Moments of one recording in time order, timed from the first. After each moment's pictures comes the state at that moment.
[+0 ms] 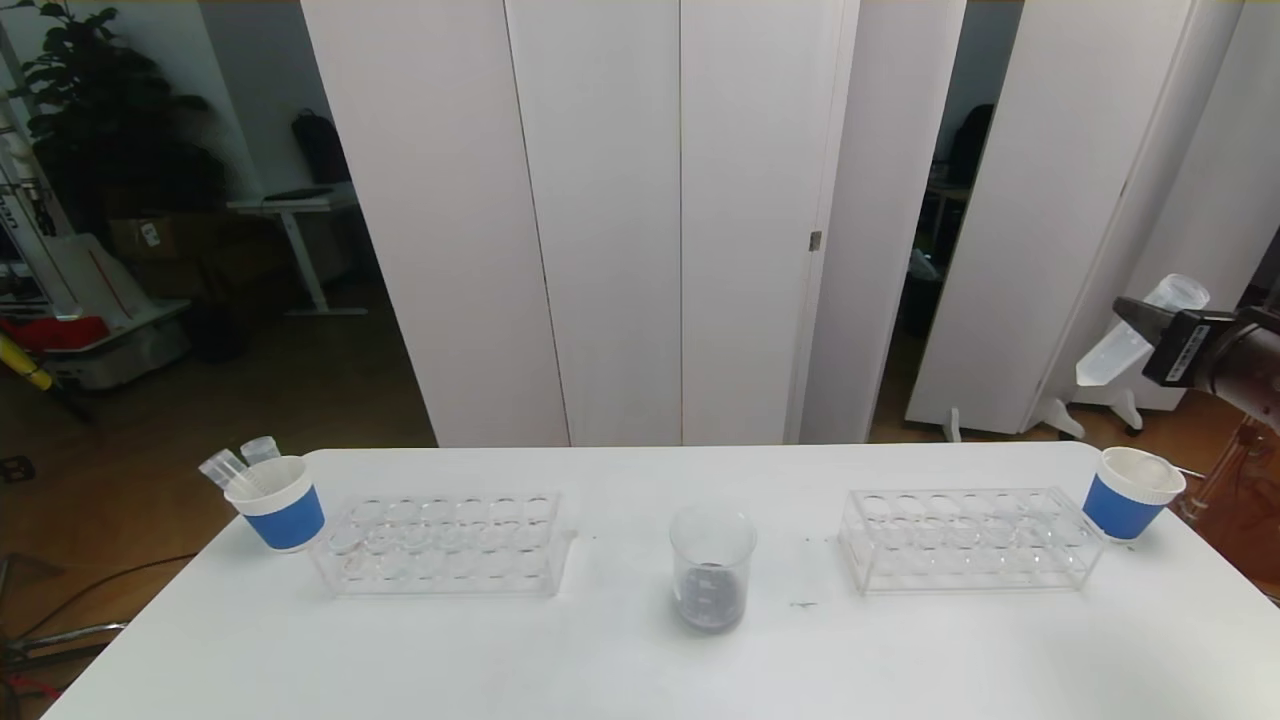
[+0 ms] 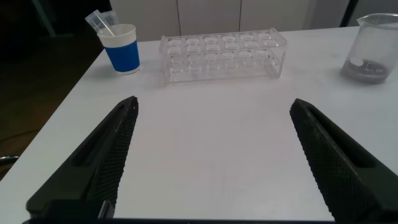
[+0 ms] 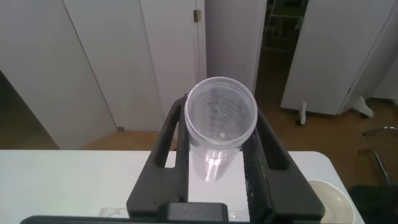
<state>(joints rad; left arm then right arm) 0.00 0.00 0.00 0.01 -0.03 0.04 -0.09 1.54 -0.73 -0.81 0.10 0.08</state>
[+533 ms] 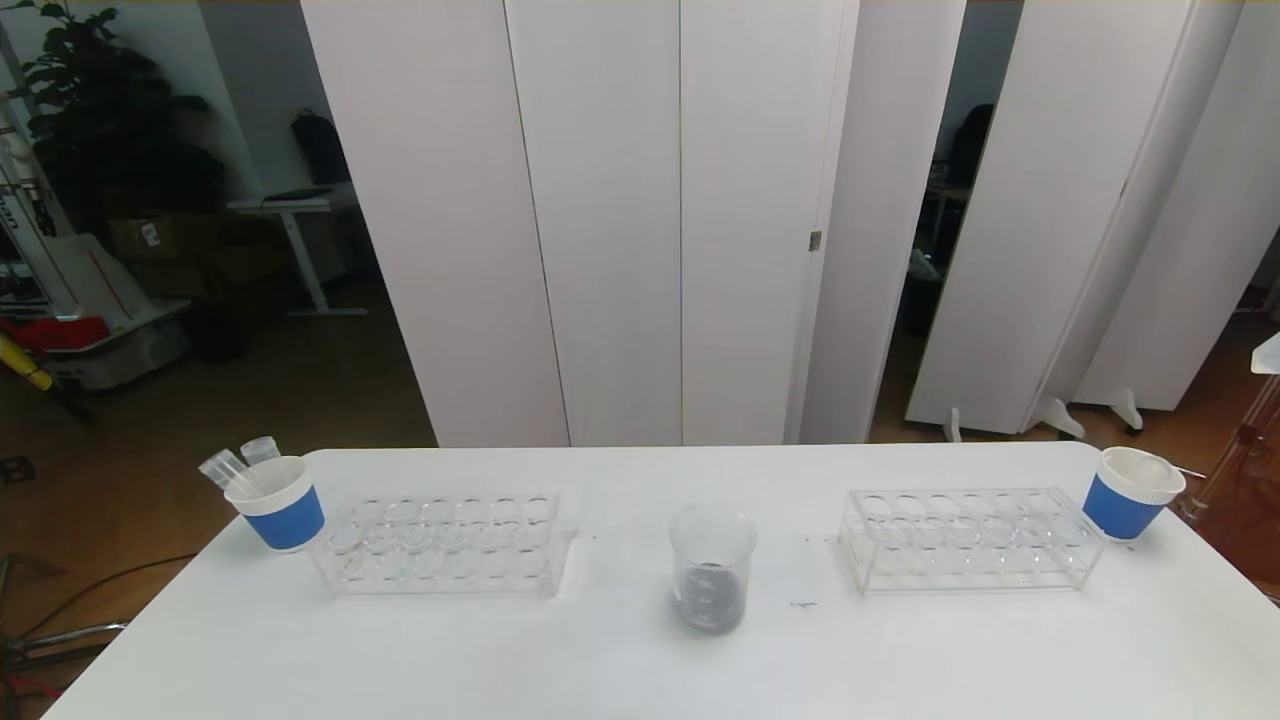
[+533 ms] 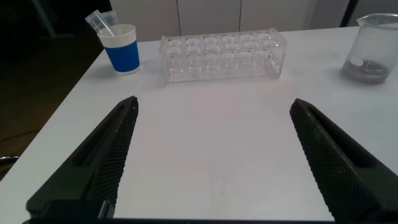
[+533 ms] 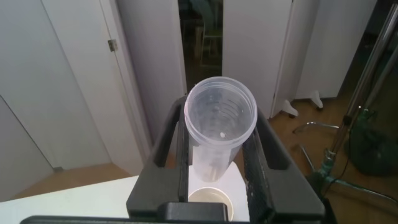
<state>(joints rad) 0.00 0.00 0.00 0.01 -0.03 0.04 -0.49 1.60 -0.75 -0.94 0.25 0.10</state>
